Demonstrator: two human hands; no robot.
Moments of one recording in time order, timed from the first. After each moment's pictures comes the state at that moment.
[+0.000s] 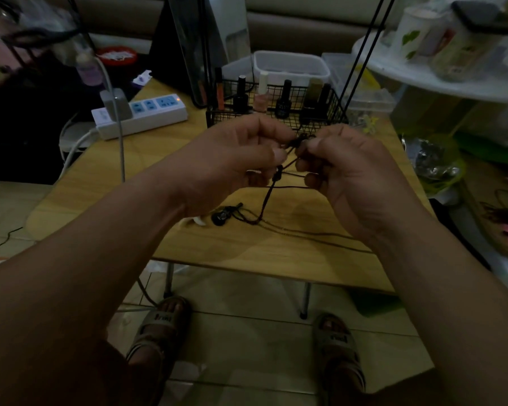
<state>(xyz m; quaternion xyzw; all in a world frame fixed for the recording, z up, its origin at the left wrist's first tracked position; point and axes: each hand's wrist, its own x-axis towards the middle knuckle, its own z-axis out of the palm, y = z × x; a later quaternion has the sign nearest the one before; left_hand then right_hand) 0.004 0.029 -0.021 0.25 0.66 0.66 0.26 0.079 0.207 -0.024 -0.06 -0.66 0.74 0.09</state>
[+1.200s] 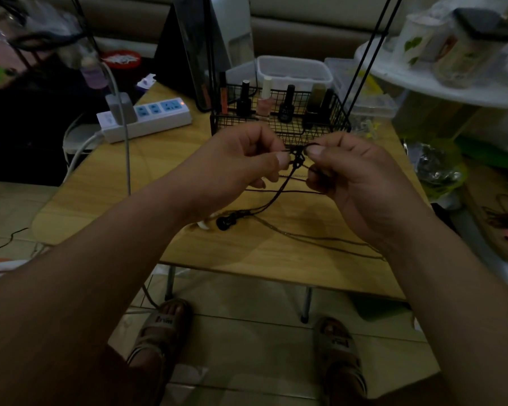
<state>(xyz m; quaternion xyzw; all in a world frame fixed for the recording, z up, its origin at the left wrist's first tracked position) 0.001 0.024 -0.028 0.30 0.76 0.56 0.15 0.077 0.213 -0.025 -0.07 -0.68 0.73 0.08</state>
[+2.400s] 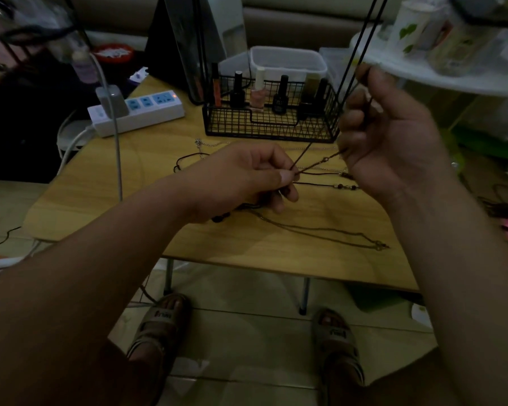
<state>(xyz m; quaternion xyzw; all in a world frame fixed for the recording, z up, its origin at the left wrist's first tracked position) 0.010 0.033 -0.036 0.31 0.73 0.53 0.29 0.065 0.241 -0.002 -0.05 -0.49 0.86 0.12</state>
